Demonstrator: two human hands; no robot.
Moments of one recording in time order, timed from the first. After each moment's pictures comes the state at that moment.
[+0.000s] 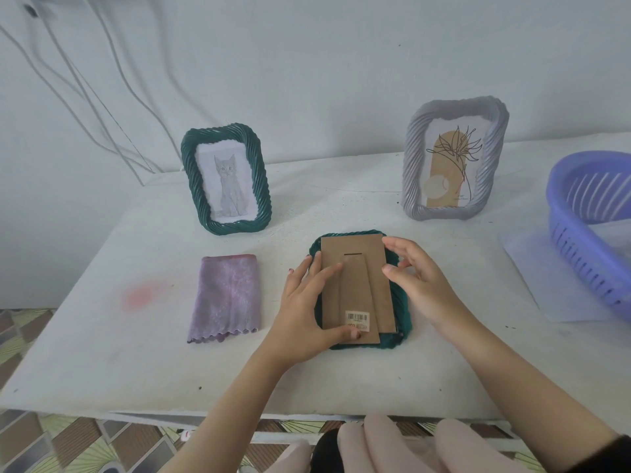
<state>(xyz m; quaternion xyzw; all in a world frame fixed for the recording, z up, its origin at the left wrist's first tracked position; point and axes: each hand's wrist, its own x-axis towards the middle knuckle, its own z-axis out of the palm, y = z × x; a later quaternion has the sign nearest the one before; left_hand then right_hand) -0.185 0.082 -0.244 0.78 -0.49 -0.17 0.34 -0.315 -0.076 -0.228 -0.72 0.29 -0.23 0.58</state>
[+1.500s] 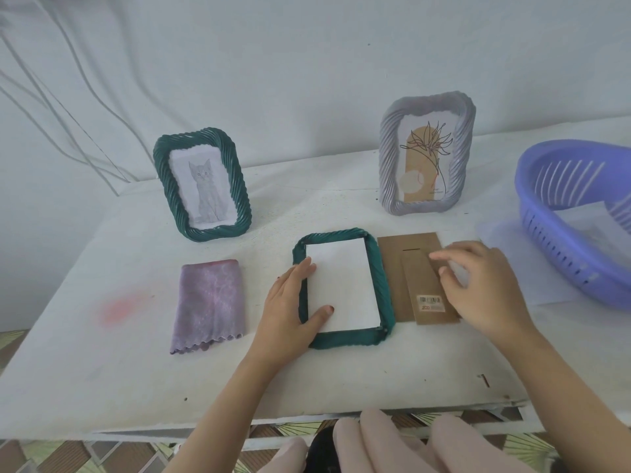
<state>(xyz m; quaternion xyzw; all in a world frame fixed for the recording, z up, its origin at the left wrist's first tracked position) -0.188 0.079 -0.250 0.80 -0.47 -0.12 0.36 -0.386 -0.106 -0.222 -0.86 0.40 -0.25 0.21</state>
